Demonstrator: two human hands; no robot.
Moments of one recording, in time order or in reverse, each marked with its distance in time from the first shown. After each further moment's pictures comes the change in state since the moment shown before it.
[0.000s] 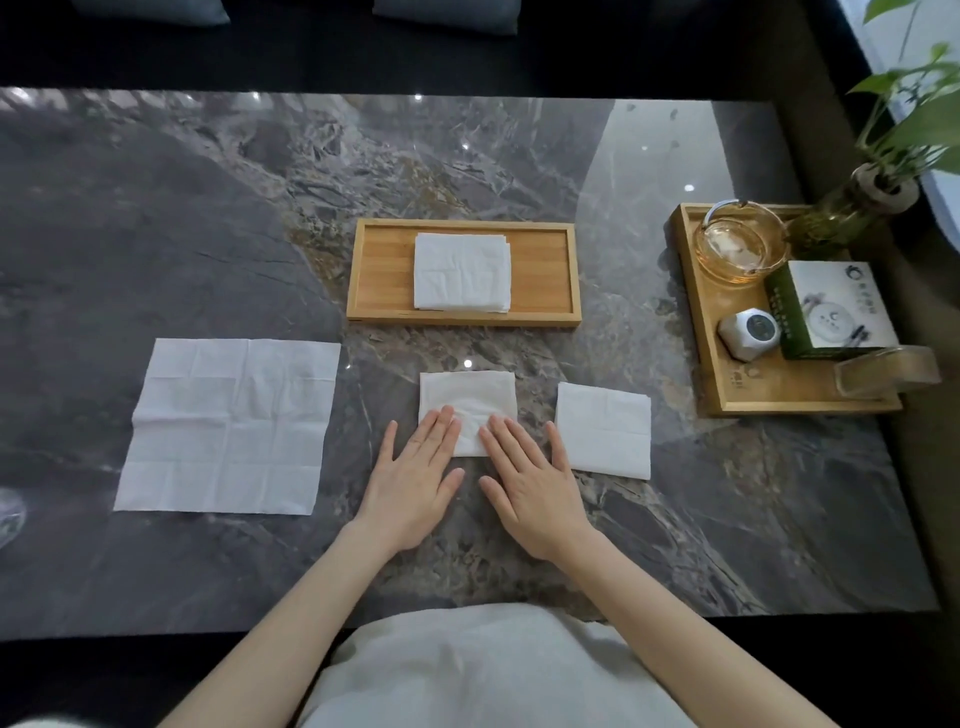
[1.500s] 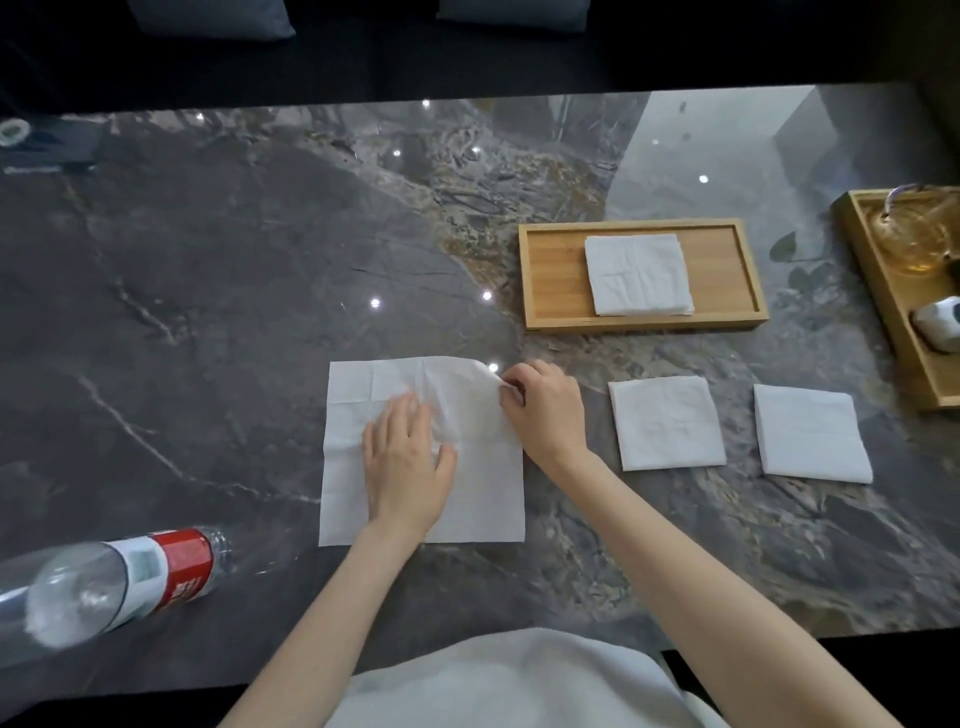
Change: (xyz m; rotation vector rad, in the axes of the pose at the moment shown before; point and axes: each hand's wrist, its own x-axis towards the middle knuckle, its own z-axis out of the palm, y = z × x) left_hand -0.041 -0.194 -0.033 -0.335 0.340 -0.294; right_hand 0.160 -0.182 -0.014 0.428 0.365 0.238
